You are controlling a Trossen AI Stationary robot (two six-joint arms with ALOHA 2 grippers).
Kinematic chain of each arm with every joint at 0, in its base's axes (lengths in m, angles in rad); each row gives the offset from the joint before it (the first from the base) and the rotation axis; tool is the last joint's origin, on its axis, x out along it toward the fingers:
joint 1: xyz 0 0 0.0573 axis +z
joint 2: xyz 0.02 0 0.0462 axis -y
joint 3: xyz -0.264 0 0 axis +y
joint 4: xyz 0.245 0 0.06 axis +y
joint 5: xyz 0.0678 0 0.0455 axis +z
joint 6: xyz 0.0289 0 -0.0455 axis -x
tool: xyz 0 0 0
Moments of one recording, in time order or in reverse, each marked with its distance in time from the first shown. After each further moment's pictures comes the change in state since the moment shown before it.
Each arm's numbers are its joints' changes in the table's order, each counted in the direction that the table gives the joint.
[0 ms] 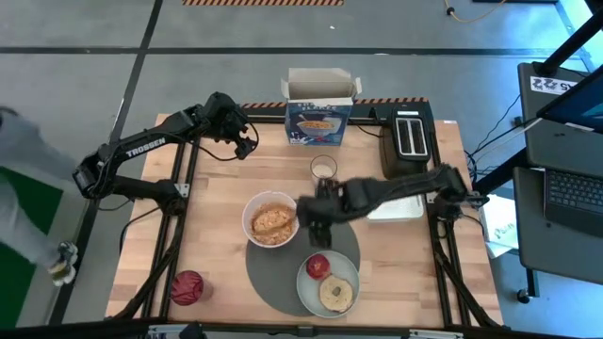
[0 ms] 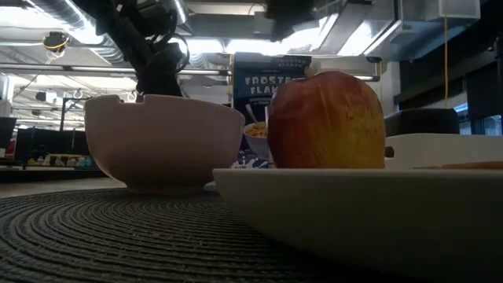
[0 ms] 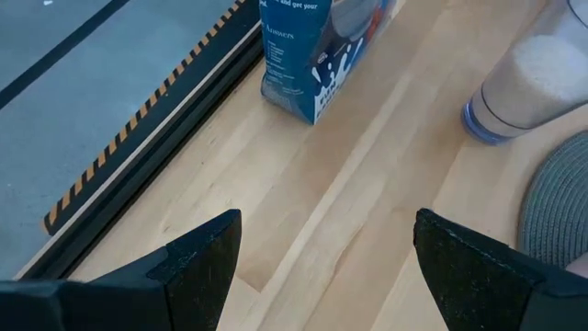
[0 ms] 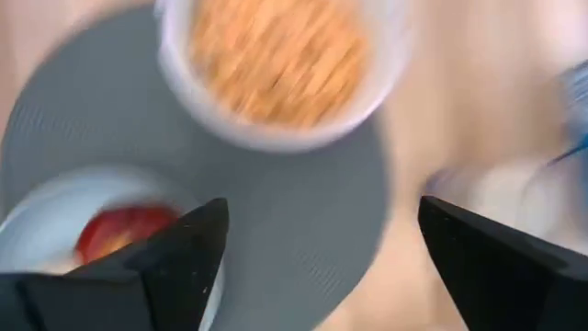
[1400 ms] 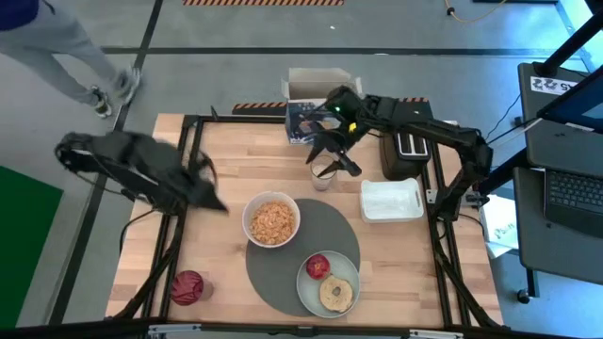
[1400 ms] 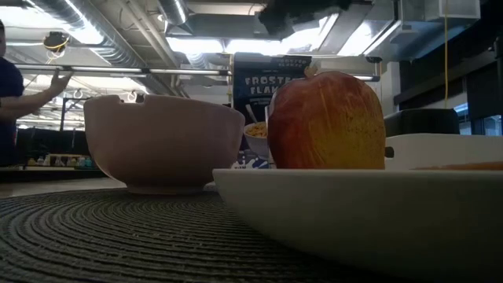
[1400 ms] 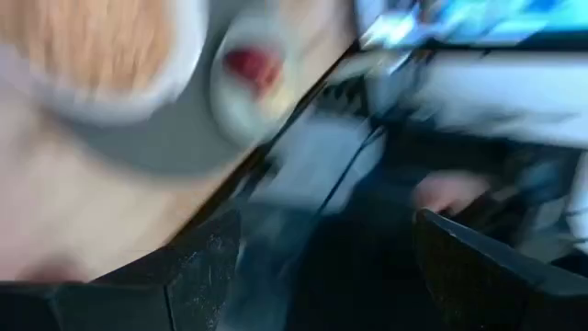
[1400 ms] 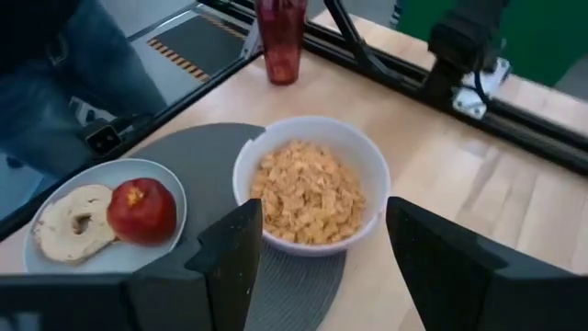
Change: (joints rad) left arm -1.007 0.236 -0.378 0.371 -0.047 1.557; right arm -0.575 0.271 0.326 -0.408 1.037 1.032
